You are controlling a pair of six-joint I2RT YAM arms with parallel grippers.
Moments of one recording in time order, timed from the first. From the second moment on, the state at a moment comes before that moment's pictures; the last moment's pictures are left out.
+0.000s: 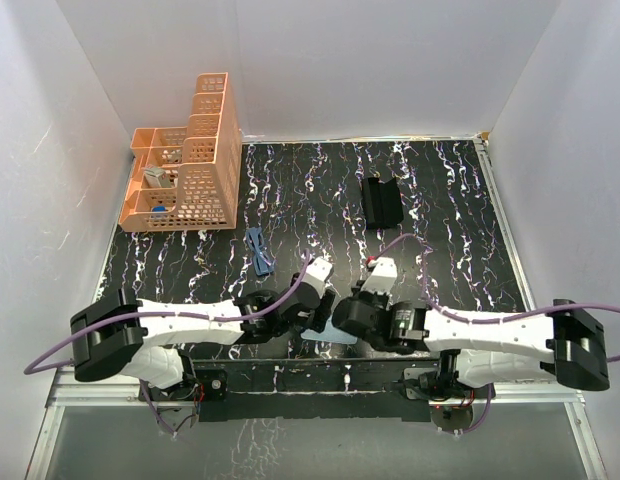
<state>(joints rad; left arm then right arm) -1.23 1.39 0.66 0.00 -0.37 -0.50 1.32 1.13 0.65 -0.56 0.78 1.20</state>
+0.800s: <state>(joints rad) -0.96 1.47 0.77 0.07 -0.30 -0.39 0.53 1.29 0.82 -0.27 0.57 0.66</state>
